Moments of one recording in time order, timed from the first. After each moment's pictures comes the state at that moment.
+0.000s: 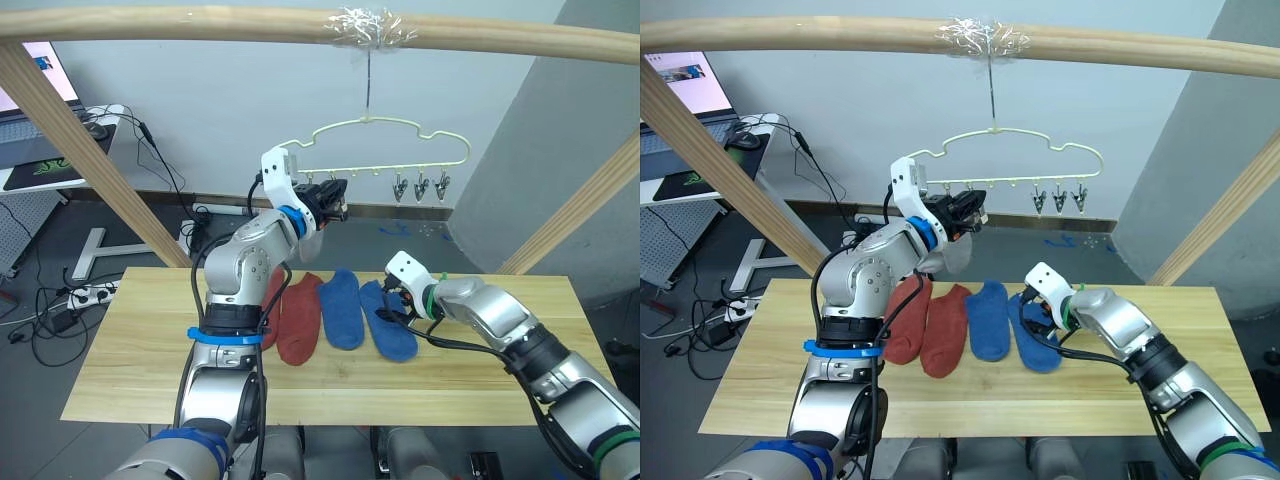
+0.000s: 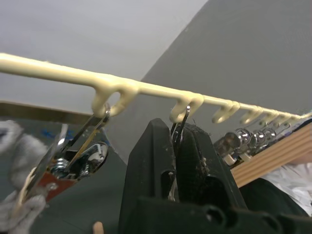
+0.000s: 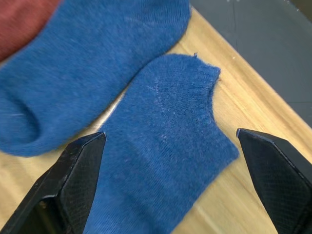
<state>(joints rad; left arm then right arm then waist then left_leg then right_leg) -0.78 0.10 0.13 0.09 -0.47 0.76 -0.28 -0.65 -0.51 0.56 0.23 0.26 0.76 0.51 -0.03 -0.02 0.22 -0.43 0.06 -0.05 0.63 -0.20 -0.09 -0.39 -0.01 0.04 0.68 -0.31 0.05</state>
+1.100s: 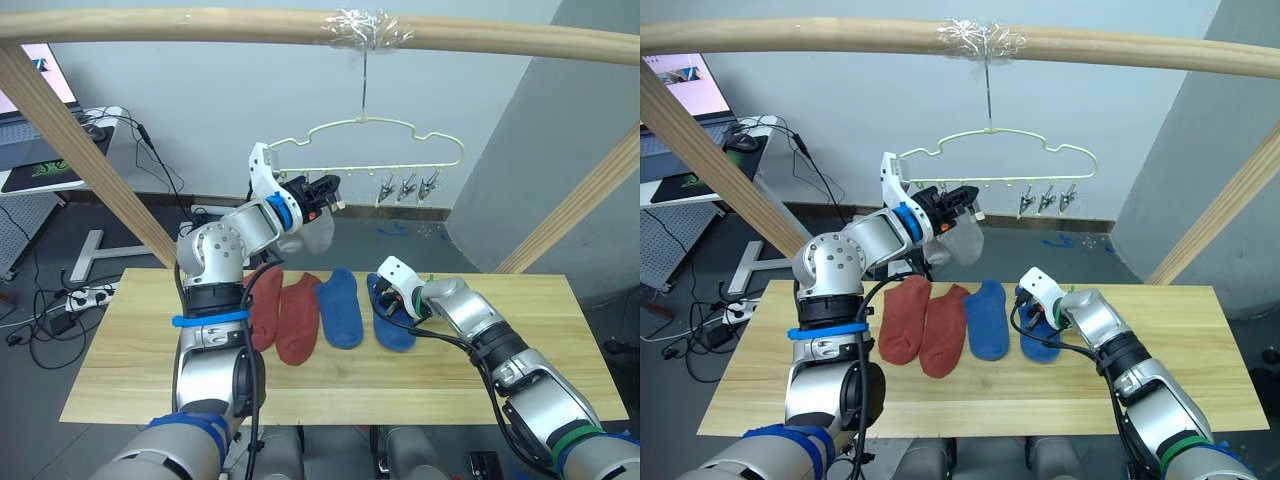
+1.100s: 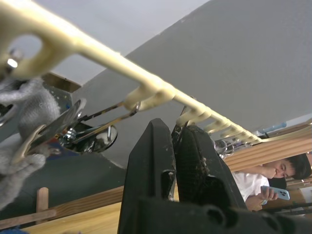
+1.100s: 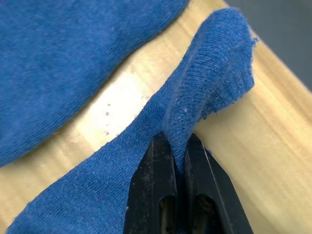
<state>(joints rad) -0.88 0.12 0.34 0.18 -0.71 1.03 -0.19 -0.66 -0.33 0.42 0.45 -0.01 0.68 0.68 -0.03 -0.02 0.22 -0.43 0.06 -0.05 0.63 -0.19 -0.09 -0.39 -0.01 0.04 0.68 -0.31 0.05</state>
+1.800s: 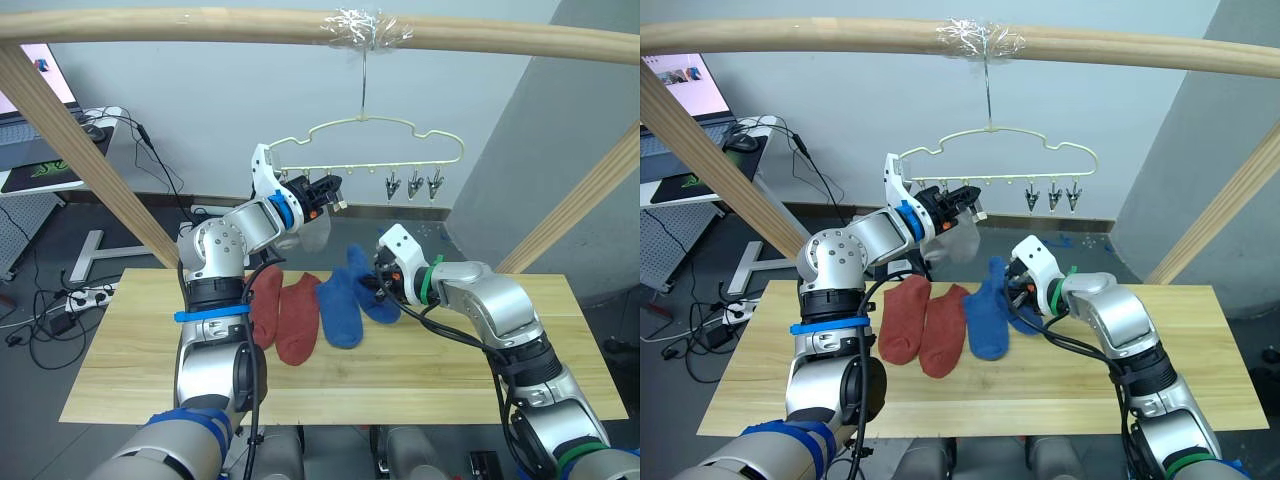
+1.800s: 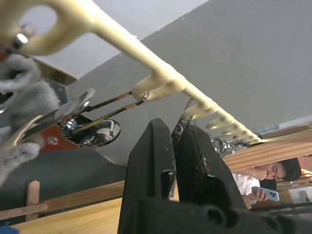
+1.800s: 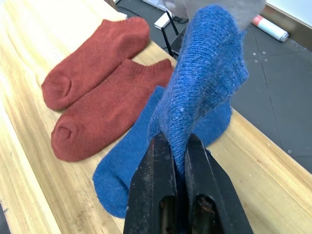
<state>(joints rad) -0.91 0.11 0.36 0.26 -0.72 1.02 -0.19 -0.61 -0.34 0.23 -0.14 0.22 1.06 0.68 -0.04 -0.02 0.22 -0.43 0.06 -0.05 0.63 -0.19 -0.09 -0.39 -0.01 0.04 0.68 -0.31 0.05</state>
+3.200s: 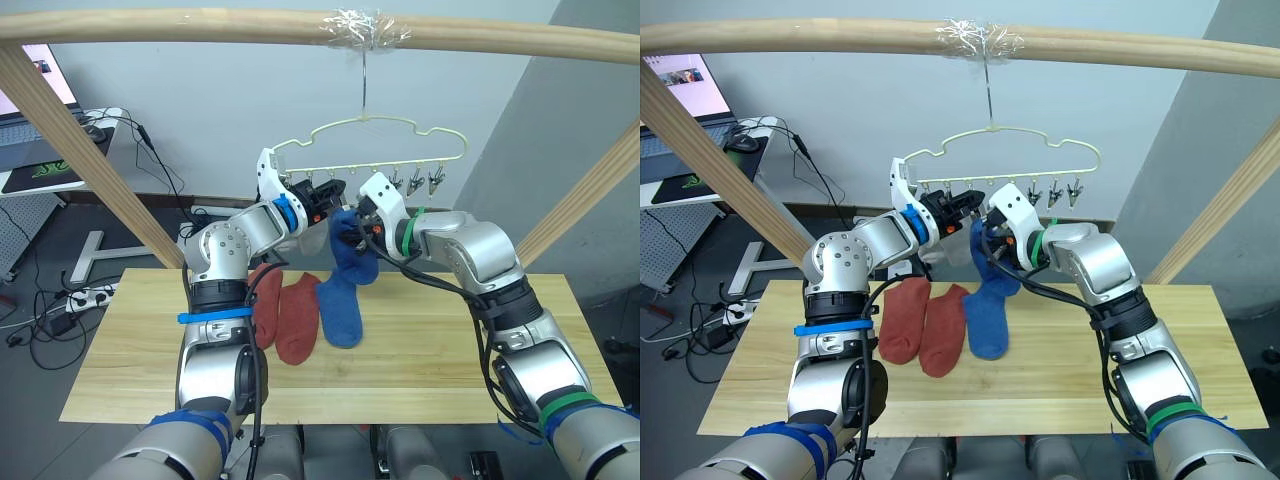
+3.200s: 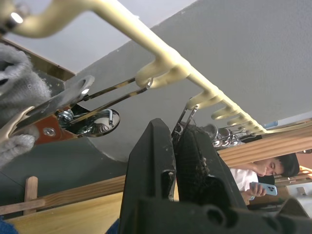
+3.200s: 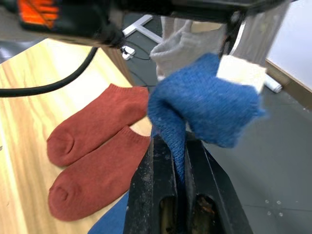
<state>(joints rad) -0.90 0.10 0.34 0.26 -0.73 1.01 -0.19 -0.89 -0.30 0.26 0.14 0.25 0.94 0.68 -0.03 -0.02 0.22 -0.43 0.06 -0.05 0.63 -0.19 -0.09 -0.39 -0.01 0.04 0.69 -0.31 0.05</state>
